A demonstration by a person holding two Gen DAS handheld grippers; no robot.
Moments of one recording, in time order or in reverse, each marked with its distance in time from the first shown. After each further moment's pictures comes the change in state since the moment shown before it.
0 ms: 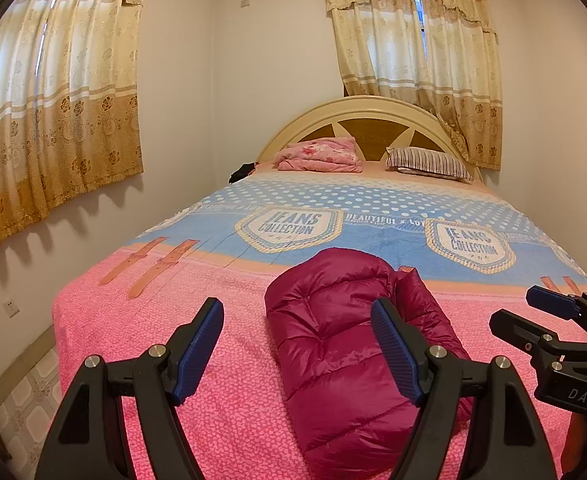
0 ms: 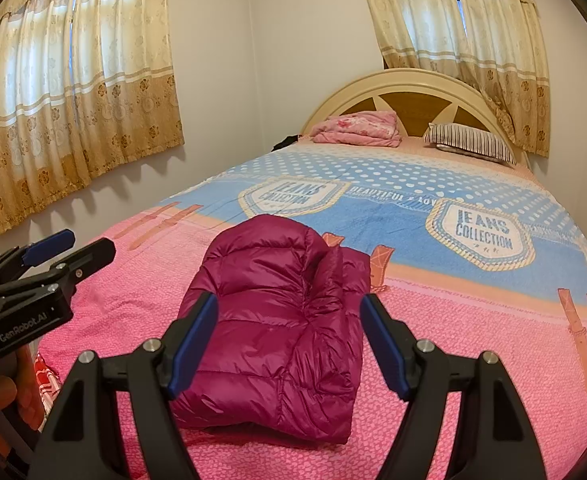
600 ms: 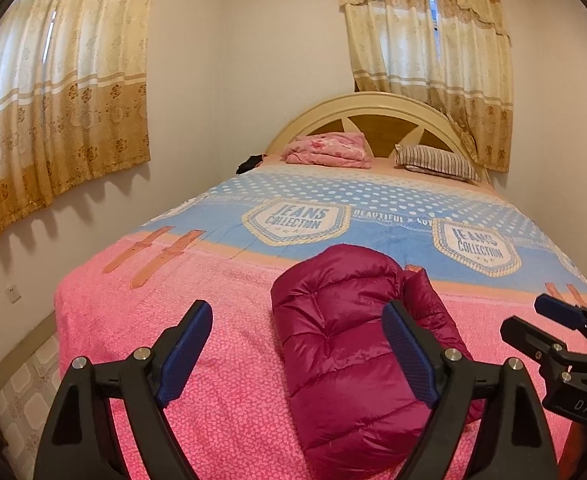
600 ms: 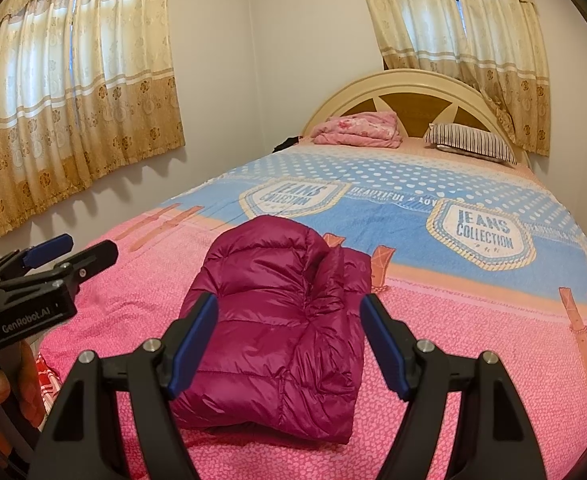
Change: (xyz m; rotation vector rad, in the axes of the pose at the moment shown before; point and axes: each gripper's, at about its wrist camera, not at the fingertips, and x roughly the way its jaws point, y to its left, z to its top) left arm 0.005 0.009 0.001 -0.044 0.022 0.018; right arm 0.001 0.000 -0.001 0.007 -0.009 0.005
